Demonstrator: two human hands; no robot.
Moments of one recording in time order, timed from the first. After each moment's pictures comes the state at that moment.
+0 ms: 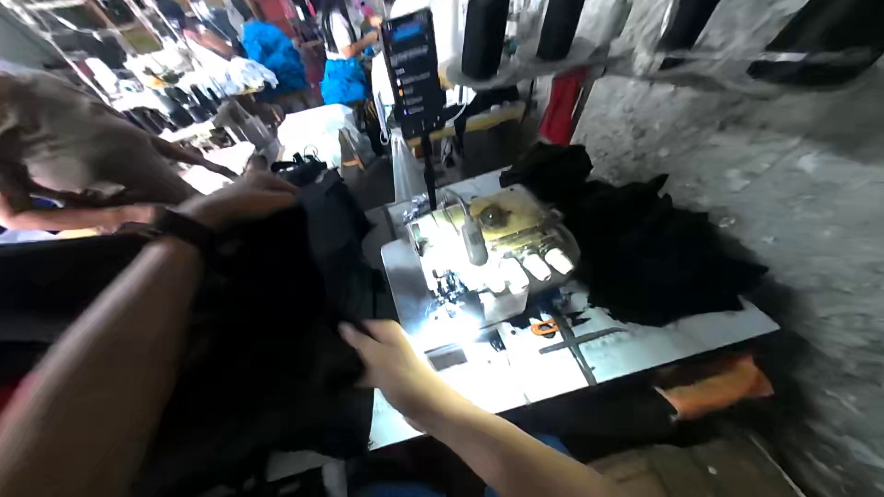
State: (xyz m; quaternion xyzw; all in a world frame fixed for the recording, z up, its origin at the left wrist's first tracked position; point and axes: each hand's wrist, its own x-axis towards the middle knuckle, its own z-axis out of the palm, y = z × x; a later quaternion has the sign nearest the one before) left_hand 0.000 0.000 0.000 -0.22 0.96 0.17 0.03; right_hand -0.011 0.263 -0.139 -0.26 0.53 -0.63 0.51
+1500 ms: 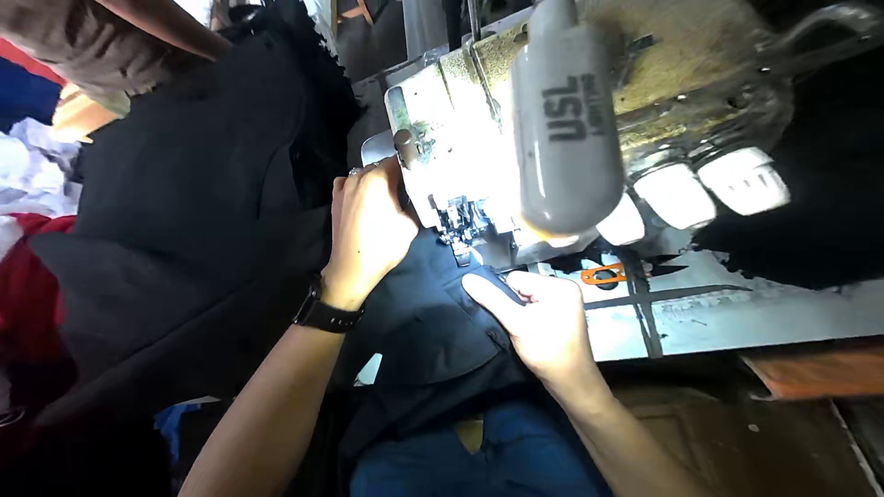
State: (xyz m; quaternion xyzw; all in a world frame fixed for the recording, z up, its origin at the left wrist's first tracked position) left_hand -0.046 0.146 -0.197 -0.25 0.95 0.12 -0.15; right_hand -0.100 0.341 -0.271 -0.24 0.71 -0.64 0.16
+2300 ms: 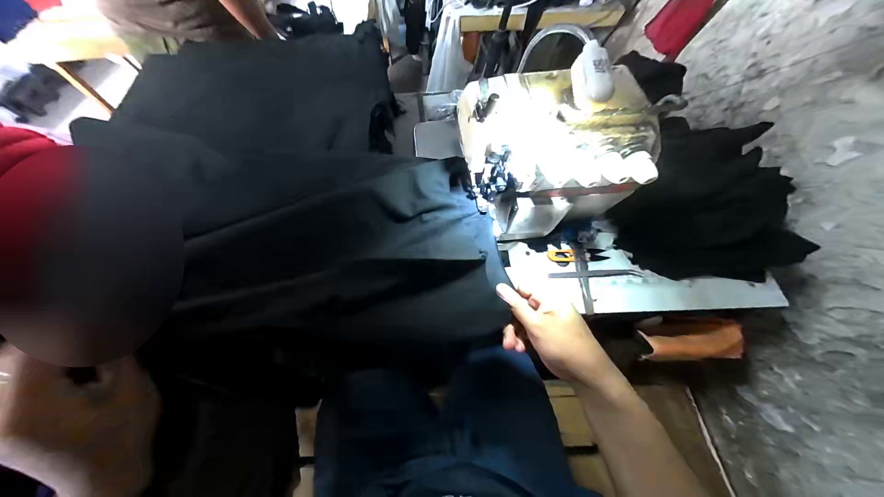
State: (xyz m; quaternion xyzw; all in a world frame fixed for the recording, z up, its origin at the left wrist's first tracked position) left_hand 0.329 0.190 -0.197 -0.47 0.81 -0.01 -0.36; right_hand -0.052 0.416 -0.239 -0.22 0.65 -0.59 0.42
